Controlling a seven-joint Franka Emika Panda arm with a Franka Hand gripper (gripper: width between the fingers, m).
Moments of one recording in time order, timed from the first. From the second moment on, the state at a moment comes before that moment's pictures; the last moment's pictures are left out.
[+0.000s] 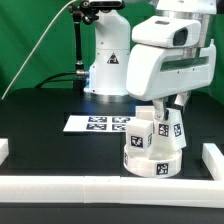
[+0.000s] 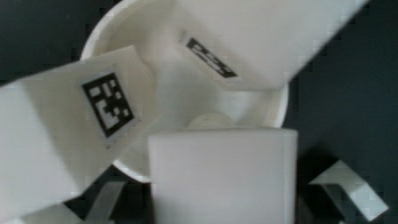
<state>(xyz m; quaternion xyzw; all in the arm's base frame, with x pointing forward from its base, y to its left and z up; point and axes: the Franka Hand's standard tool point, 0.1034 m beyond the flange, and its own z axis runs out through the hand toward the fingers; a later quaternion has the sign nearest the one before) 0.555 0.063 0.087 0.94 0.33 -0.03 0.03</state>
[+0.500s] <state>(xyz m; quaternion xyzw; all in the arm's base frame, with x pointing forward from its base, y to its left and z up) 0.555 0.063 0.087 0.99 0.17 -0.02 0.03</state>
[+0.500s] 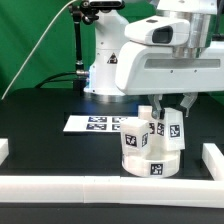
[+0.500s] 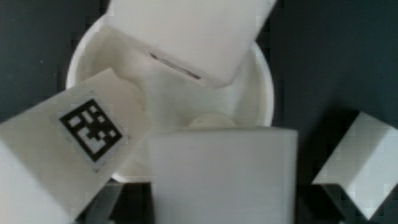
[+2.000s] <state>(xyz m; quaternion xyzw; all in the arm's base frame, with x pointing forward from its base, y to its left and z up) 0.555 0.066 0.085 0.87 -0.48 -0.04 -0.03</state>
